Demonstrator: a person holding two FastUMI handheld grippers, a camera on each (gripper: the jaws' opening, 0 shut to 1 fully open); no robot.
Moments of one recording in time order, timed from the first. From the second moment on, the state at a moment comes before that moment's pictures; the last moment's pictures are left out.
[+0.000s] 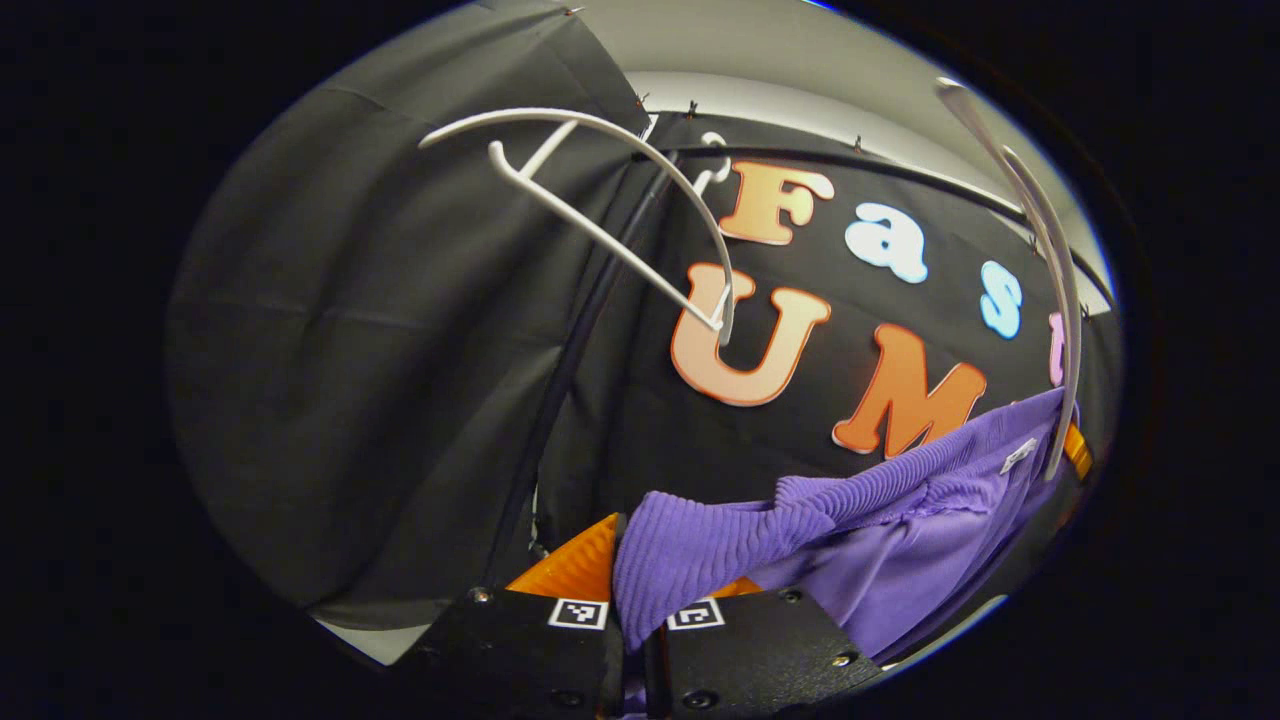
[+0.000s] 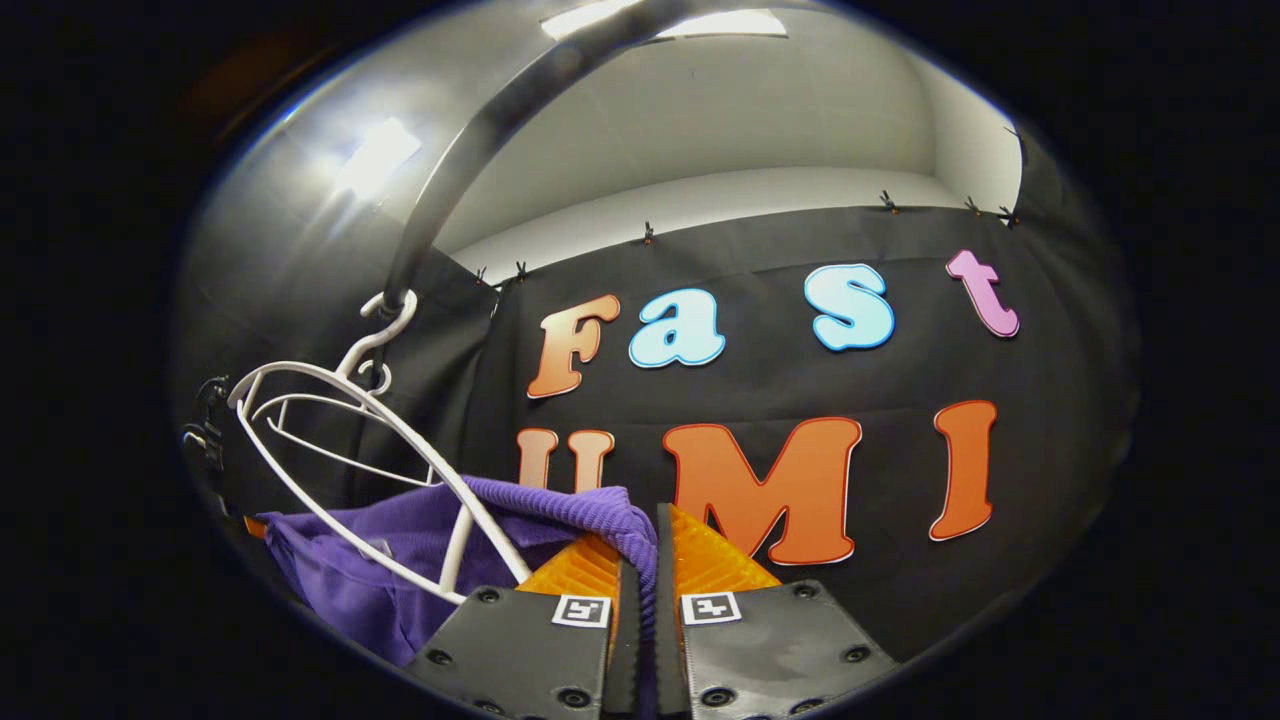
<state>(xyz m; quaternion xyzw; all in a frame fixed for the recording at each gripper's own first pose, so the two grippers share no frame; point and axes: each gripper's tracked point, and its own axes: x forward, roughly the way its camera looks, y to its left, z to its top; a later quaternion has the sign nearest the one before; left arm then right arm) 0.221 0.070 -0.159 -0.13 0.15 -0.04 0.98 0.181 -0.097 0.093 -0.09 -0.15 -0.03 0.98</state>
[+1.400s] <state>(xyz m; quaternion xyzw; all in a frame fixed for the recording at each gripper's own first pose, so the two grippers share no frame) 0.038 -0.172 -0.228 -0.12 0.27 -0.23 0.93 0.066 -0.066 -0.146 0.01 0.14 0.02 0.99</state>
